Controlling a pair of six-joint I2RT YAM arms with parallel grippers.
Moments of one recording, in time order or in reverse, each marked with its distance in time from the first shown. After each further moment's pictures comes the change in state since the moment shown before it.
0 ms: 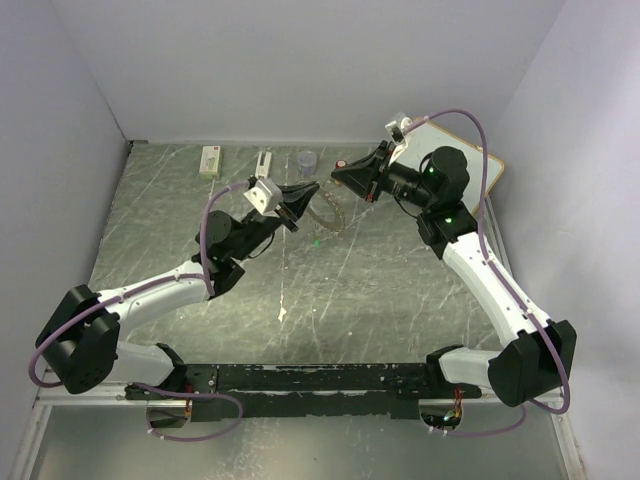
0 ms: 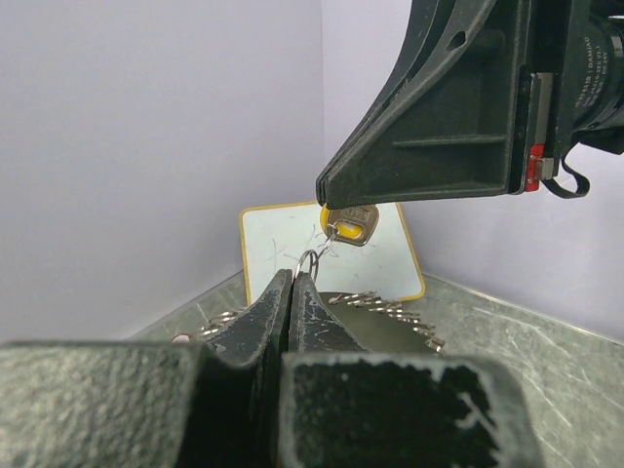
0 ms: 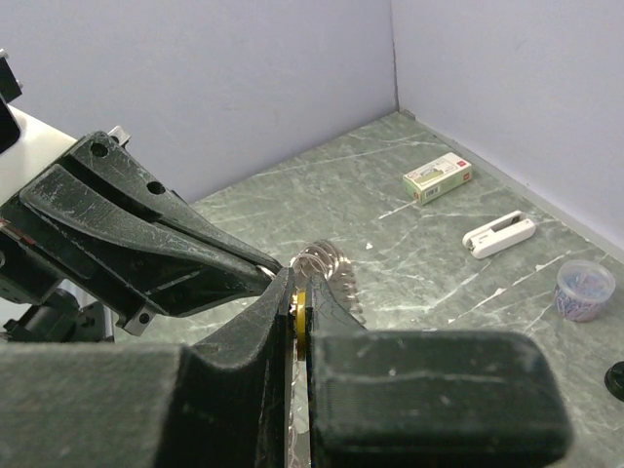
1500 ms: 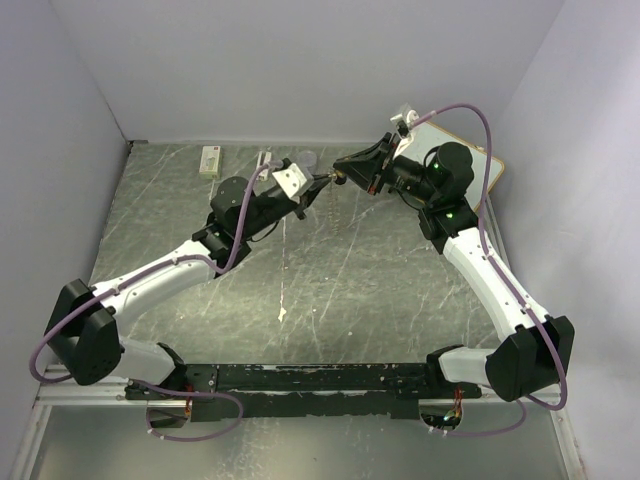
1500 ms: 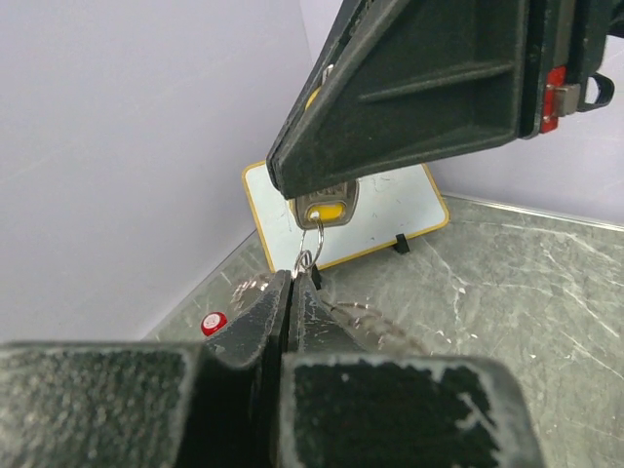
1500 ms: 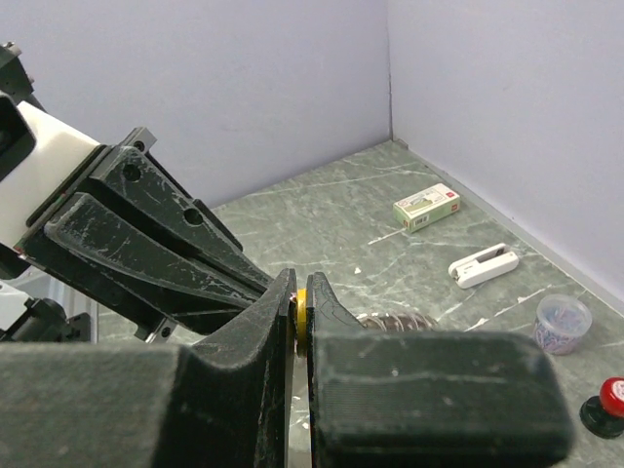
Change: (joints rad) left arm -0.004 0.065 0.273 -0.424 0.101 0.203; right arm -0.018 0.026 0.036 0.072 -0.037 0.011
